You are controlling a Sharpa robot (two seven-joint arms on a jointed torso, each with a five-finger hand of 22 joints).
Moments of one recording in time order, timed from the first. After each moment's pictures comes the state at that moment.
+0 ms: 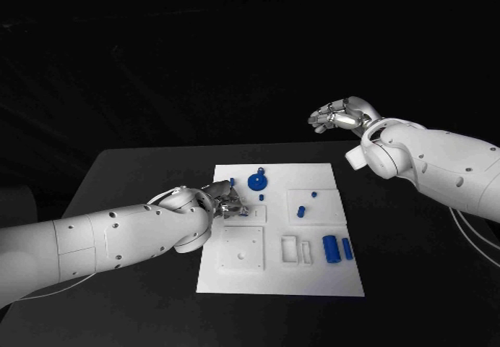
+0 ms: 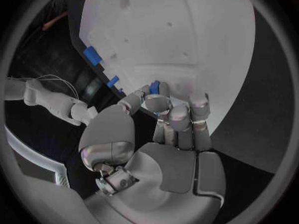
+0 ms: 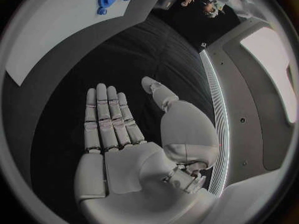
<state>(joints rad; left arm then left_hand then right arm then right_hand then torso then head) 1.29 -0.60 -0.24 1.39 -1.13 -0.35 -0.41 0.85 -0.08 0.67 -0.18 0.22 1.10 0.04 0.45 0.63 1.42 -0.12 1.04 0.64 1.25 -0.20 1.54 0.55 0.11 1.07 -0.18 1.17 1.31 1.35 -0.64 0.02 1.00 -0.64 -0.25 0.18 0.96 -0.11 0.49 -0.28 0.37 0.80 0.21 0.26 0.44 0.94 0.16 0.39 0.11 0.92 0.14 0.36 0.52 0.22 0.68 0.22 0.31 0.94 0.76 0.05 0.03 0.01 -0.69</state>
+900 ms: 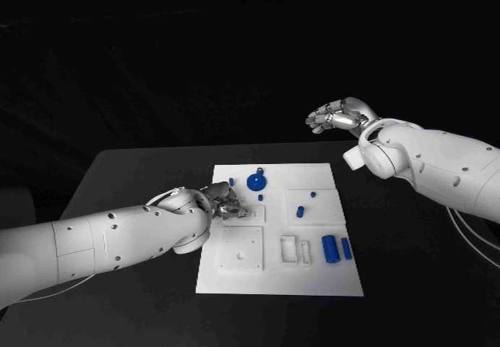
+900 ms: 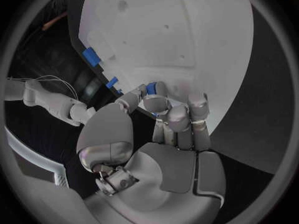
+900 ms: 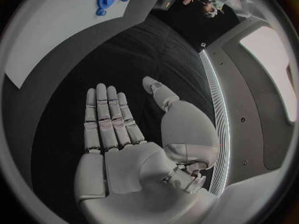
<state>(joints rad) 1.28 -0.60 -0.24 1.39 -1.13 -0.34 -0.41 0.84 -0.15 0.67 -0.10 0.12 1.14 0.00 0.46 0.62 1.42 -0.12 1.04 0.63 1.26 -0.22 1.55 0.54 0.12 1.06 -0.18 1.17 1.31 1.35 -0.63 0.02 0.99 -0.63 -0.25 0.18 0.95 -0.11 0.48 -0.28 0.37 0.80 0.21 0.27 0.44 0.94 0.16 0.39 0.10 0.92 0.14 0.35 0.52 0.22 0.67 0.23 0.31 0.94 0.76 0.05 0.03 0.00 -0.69</state>
